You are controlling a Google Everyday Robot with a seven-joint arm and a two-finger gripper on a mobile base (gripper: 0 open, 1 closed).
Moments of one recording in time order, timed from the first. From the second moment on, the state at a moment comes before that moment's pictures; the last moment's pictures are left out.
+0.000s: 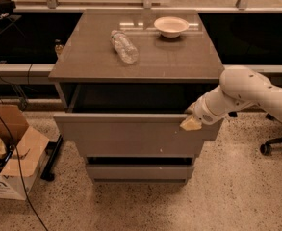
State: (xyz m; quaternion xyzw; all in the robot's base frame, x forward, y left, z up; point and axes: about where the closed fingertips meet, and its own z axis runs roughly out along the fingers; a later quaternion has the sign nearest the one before) arm 0.616 -0.179 0.654 -0.54 0.80 0.11 0.22
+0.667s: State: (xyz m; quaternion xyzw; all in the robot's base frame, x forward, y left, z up) arm 0.616 -0.179 0.662 -0.54 0.80 0.11 0.22
